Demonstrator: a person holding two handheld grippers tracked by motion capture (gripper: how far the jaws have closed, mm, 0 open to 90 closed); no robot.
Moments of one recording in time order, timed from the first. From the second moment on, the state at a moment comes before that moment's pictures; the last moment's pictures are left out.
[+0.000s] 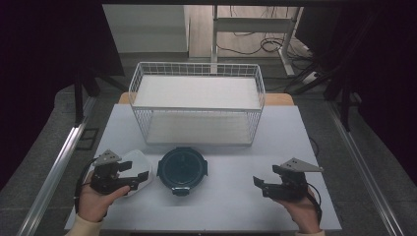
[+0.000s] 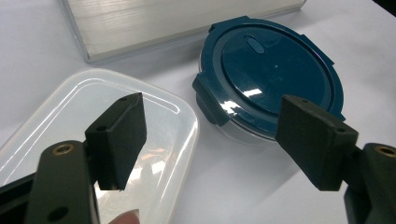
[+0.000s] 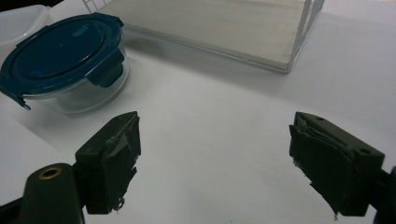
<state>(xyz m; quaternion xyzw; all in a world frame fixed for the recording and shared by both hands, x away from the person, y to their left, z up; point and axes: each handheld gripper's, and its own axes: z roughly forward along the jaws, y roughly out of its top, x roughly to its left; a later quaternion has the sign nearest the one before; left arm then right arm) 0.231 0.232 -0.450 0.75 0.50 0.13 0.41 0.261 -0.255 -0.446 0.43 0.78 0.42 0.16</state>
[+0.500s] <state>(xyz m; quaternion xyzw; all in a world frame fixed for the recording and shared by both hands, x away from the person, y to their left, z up) 0.234 0.230 -0.450 0.75 0.50 0.12 0.40 0.256 -0.253 -0.443 0.43 0.79 0.41 0.15</state>
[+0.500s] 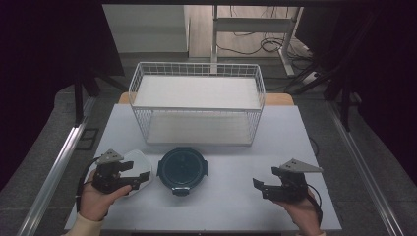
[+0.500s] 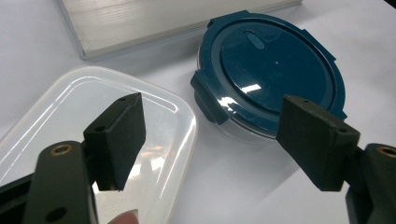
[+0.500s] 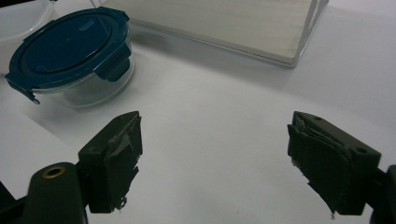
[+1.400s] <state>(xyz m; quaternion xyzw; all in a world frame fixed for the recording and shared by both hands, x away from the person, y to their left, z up) 0.279 0.200 -0.420 0.79 0.50 0.10 0.34 0.248 -0.264 -0.439 0.46 0.78 0.40 0.17</state>
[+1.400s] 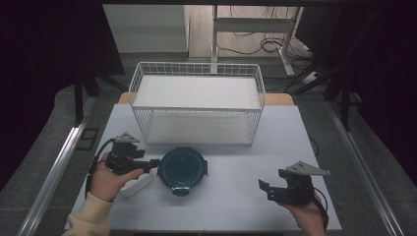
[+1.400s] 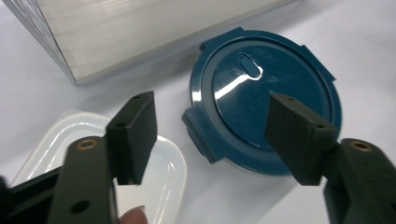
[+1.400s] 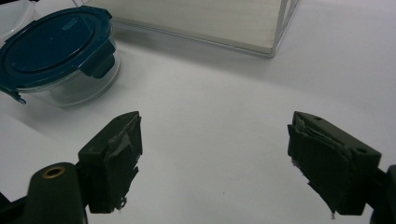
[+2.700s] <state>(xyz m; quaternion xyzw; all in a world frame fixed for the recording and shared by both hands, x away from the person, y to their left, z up) 0.339 0.187 -0.467 0.80 0.52 0.03 0.29 0.251 -0.260 -0.453 0.47 0.79 0.37 0.16</state>
